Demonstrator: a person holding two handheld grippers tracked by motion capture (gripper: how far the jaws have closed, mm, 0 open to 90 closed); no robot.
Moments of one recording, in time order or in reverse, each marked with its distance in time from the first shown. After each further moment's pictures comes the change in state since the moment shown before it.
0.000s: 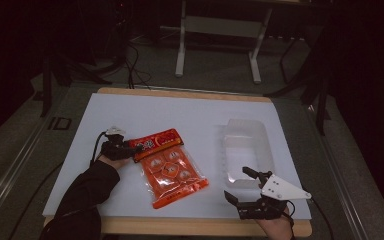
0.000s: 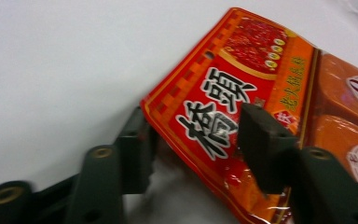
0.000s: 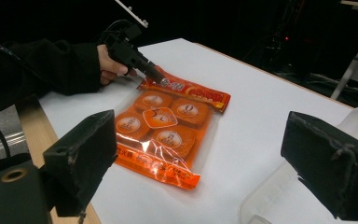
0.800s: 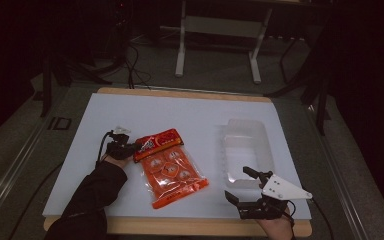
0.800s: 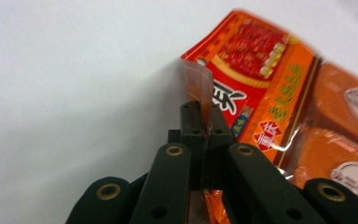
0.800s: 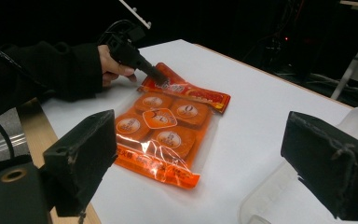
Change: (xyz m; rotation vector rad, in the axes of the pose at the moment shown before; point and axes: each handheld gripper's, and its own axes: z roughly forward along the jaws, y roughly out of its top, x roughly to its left) left arm -0.021 0.008 0.000 0.004 0.074 -0.028; right arm -0.001 0.000 -0.001 -0.004 -0.002 0.007
